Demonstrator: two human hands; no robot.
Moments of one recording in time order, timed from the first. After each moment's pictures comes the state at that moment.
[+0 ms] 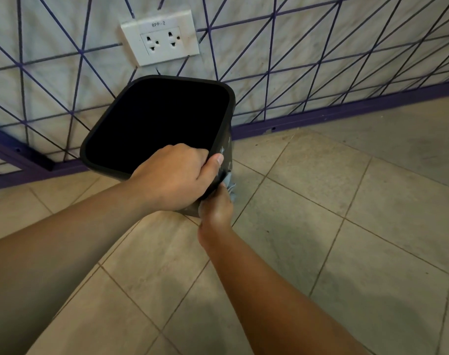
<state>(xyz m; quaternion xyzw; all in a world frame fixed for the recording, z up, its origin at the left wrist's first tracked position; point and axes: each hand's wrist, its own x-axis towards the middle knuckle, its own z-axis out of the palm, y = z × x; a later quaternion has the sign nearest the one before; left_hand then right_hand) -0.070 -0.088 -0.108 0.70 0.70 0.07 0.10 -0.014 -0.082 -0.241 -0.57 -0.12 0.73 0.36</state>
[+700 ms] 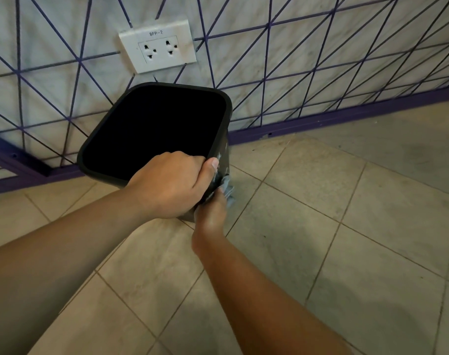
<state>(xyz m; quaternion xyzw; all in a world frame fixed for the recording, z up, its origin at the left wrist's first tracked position) -0.067 -0.089 -0.106 0.71 0.70 0.06 0.07 -0.024 -0.078 -0.246 -0.55 -0.10 0.74 0.37</state>
